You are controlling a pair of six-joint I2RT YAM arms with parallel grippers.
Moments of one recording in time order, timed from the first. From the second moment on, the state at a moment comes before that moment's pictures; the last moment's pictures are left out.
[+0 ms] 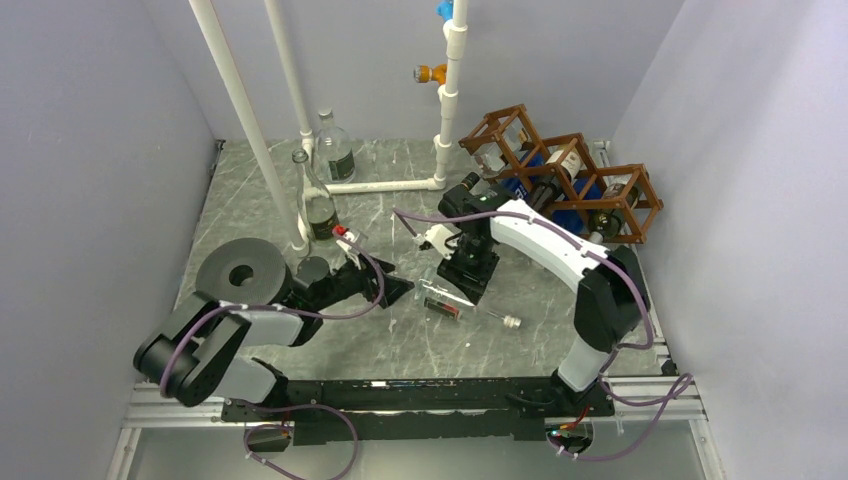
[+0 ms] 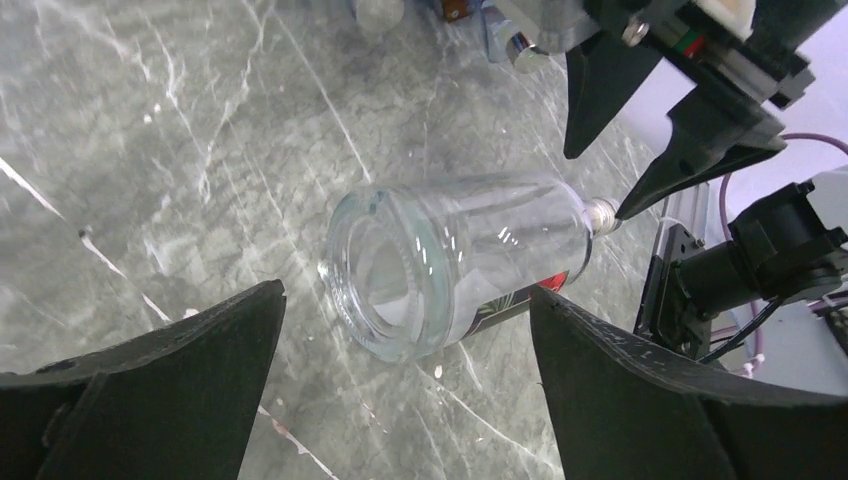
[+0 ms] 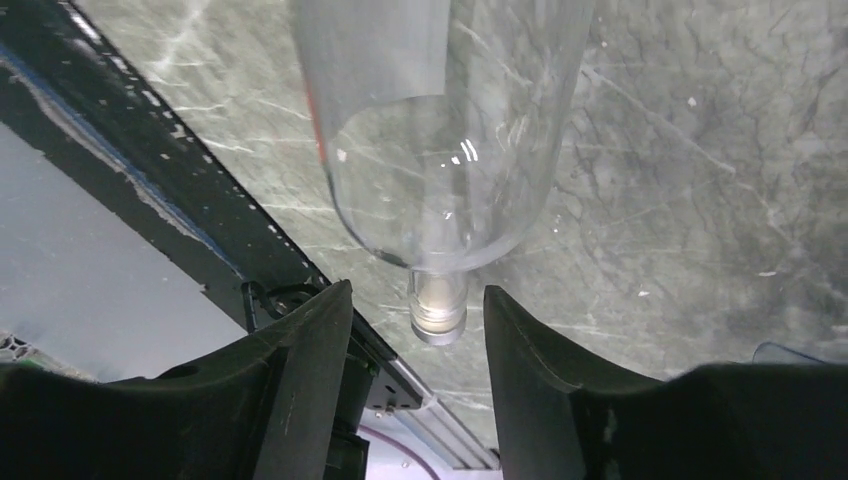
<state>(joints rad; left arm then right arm) -0.56 1.40 0.26 1.04 0.47 -0.50 0.68 1.71 1.41 -1.27 -0.17 -0.40</state>
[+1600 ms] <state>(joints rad) -0.84 0.96 0.32 0.57 0.21 0.13 0.35 1.06 0.55 -0.67 -0.40 -0.87</state>
